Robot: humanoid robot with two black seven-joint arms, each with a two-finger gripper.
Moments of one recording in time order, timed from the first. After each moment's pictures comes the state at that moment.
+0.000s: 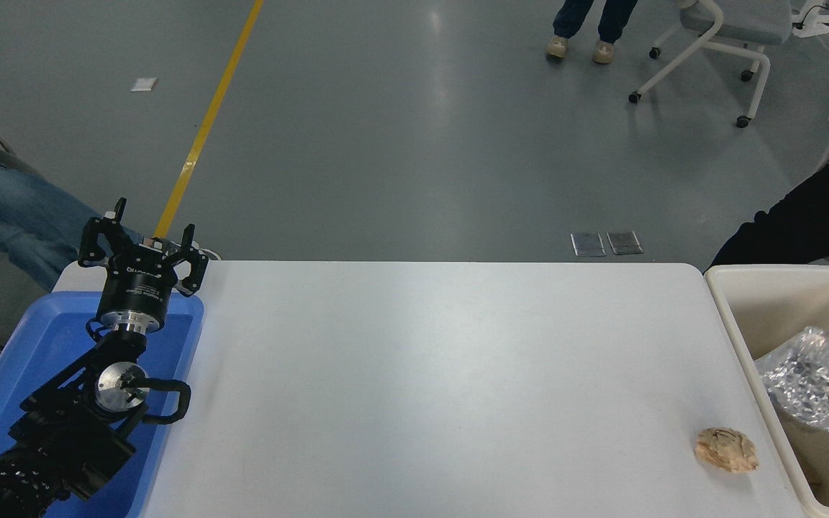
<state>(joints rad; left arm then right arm) -0.61 0.21 -0.90 -0.40 -0.07 -0.57 -0.54 0.69 -0.58 -0.66 0.05 0.07 0.24 -0.03</state>
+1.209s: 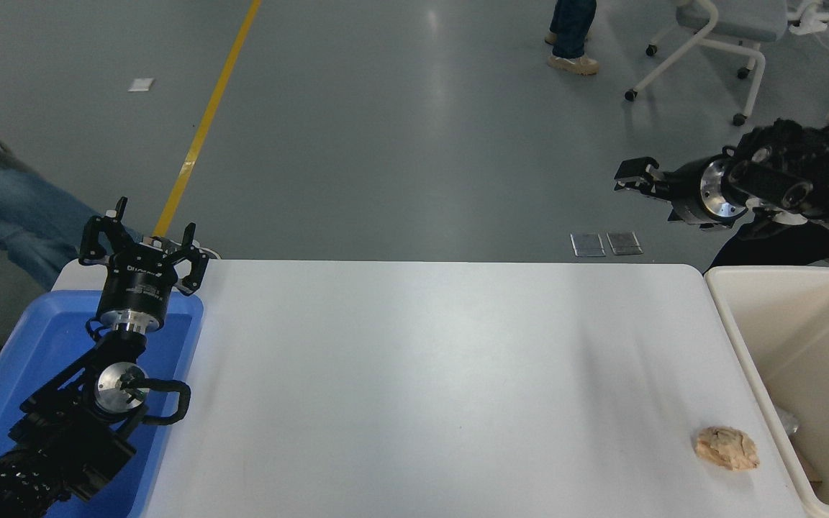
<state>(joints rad) -0.61 0.21 -0.90 -0.40 -0.07 -0.57 -0.54 1.65 -0.27 -1.03 0.76 -0.03 0.47 -0.02</state>
